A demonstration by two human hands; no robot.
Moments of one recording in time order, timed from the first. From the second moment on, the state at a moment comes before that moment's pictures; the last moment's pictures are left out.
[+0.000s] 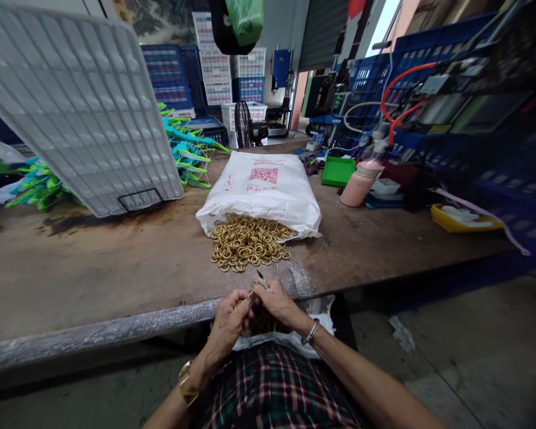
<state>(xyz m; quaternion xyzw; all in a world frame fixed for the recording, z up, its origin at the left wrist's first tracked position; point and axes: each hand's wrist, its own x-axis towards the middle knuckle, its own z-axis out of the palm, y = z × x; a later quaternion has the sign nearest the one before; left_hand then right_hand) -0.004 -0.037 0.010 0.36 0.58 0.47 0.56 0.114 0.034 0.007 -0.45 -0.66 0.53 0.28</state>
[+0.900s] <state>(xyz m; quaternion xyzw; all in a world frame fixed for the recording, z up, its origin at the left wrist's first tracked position) 0.002 -0.023 0.013 0.33 0.55 0.48 0.60 0.139 0.039 0.000 -0.40 -0.82 0.35 0.22</state>
